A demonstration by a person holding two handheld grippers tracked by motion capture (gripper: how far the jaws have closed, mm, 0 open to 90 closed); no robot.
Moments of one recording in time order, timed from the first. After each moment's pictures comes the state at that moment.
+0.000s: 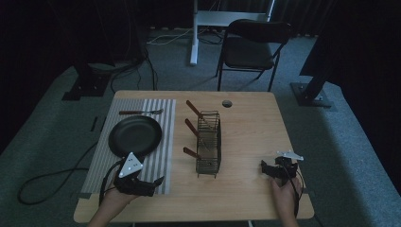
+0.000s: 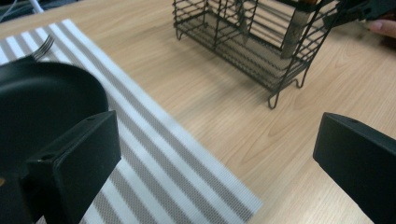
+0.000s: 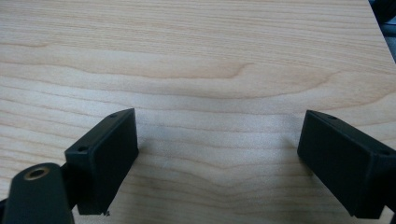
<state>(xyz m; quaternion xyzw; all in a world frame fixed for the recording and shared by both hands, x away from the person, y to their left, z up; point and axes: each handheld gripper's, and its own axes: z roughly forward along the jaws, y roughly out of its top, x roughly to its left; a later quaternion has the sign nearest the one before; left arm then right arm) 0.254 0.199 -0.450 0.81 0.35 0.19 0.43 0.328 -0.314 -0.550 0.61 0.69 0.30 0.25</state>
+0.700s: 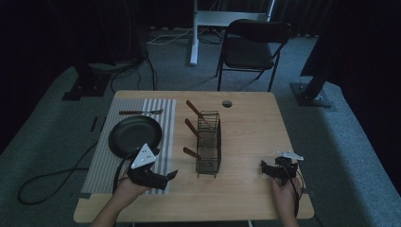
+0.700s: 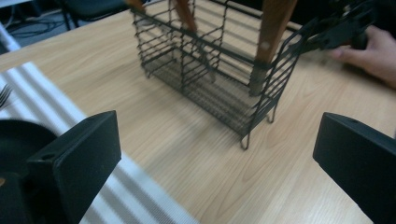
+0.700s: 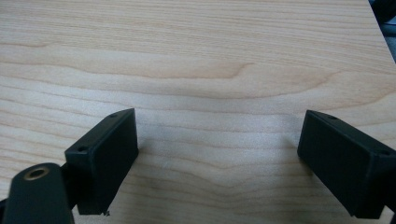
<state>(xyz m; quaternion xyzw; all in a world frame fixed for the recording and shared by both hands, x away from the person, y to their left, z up) 0.273 0.165 -0.430 0.81 0.30 0.16 0.47 0.328 -0.314 -0.550 0.61 0.69 0.30 0.25</state>
